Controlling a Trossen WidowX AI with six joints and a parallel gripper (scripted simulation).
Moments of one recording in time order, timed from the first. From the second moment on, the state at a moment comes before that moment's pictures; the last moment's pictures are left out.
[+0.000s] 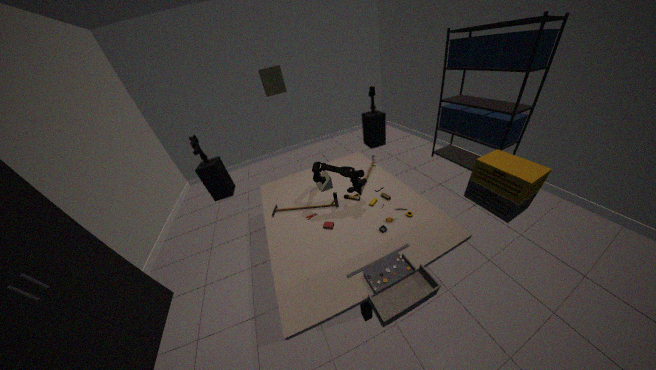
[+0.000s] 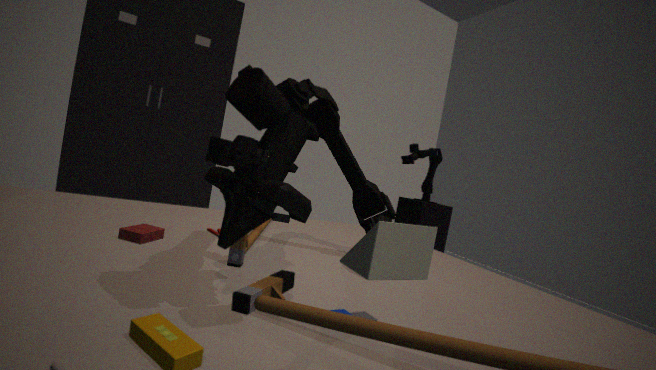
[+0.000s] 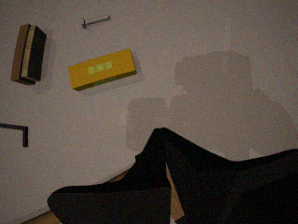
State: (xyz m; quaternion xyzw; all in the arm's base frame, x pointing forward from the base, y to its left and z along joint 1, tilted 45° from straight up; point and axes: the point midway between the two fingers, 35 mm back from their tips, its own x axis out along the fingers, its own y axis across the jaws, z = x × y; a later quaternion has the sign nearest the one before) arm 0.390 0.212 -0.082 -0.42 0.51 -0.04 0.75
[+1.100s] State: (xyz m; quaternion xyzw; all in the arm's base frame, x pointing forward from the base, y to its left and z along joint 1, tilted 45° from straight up) arm 0.399 0.249 -0.115 -0.42 0.51 -0.04 0.75
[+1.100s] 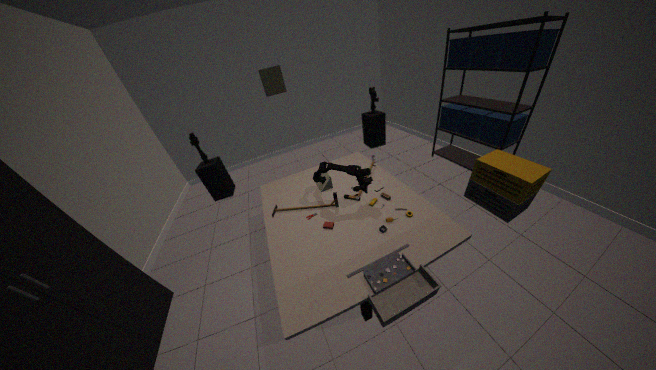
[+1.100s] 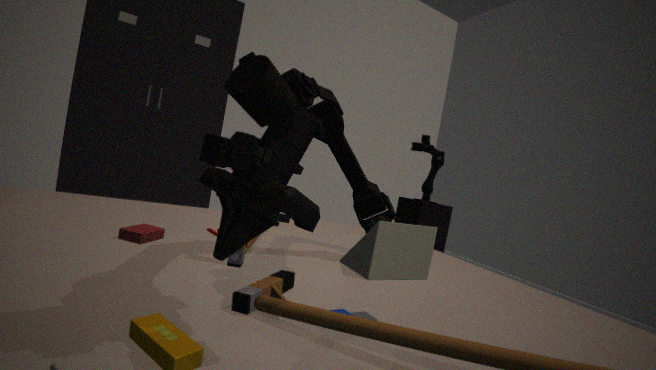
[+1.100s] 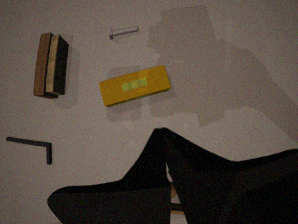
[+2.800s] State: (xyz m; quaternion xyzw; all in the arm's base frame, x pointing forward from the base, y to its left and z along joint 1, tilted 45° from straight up) arm 0.396 0.309 -0.111 -0.42 0.51 -0.04 0.75
